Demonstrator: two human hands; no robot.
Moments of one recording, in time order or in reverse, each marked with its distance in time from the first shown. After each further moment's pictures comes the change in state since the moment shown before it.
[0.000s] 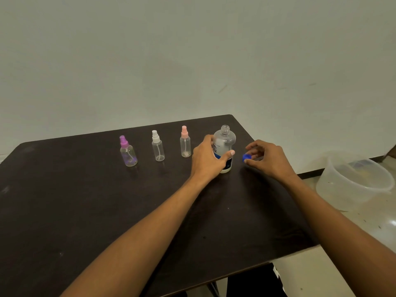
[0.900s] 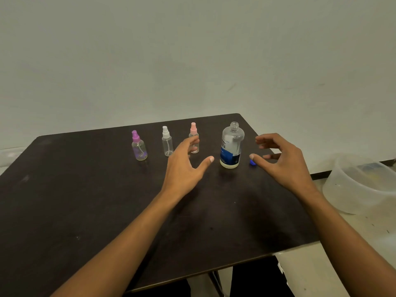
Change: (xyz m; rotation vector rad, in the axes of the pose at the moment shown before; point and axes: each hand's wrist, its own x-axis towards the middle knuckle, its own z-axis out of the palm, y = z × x) left_hand -0.061 -0.024 -0.079 -0.016 0.095 0.086; right_hand -0.067 -0.047 -0.022 0.148 0.165 -0.175
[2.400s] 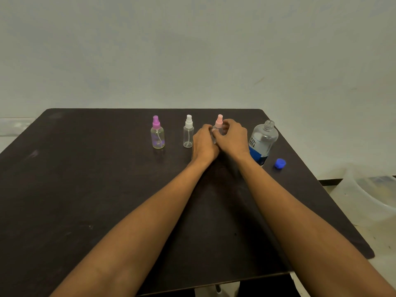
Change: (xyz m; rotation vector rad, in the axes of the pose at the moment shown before) left_hand 0.095 -0.071 0.041 0.038 0.040 -0.242; right_hand 0.101 -0.050 0.192 -0.099 -0.093 0.175
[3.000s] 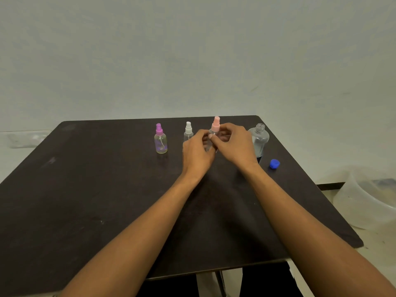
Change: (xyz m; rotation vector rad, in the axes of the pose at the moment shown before) left_hand -0.063 0.022 -0.046 -0.121 0.138 0.201; right_hand -0.061 -0.031 -0.055 0.126 0.016 -0.167
